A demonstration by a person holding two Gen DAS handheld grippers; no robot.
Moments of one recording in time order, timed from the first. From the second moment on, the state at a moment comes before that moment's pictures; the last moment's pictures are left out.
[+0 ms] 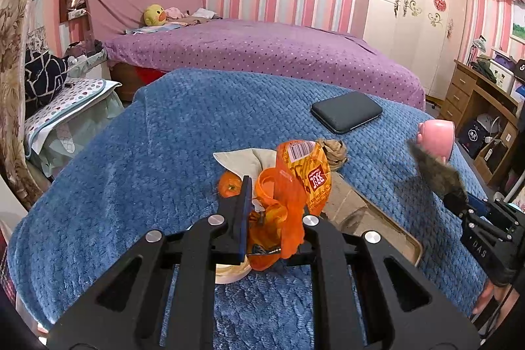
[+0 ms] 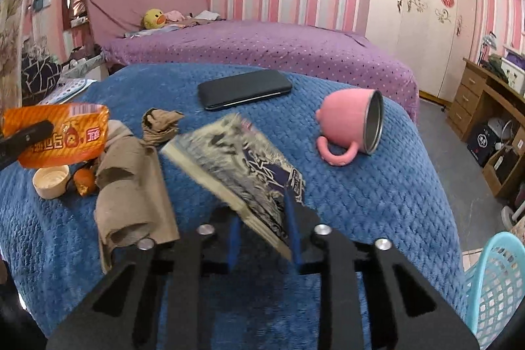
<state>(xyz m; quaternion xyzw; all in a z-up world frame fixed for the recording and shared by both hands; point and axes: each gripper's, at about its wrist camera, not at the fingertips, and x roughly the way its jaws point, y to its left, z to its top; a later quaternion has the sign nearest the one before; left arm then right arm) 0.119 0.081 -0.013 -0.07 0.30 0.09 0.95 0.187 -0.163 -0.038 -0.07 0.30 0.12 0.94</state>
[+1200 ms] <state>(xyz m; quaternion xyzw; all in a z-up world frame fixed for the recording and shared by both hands) 0.081 -0.059 0.024 -0.02 0.25 0.01 0.97 0.118 -0.320 0.010 -0.03 0.24 0.07 0.97</state>
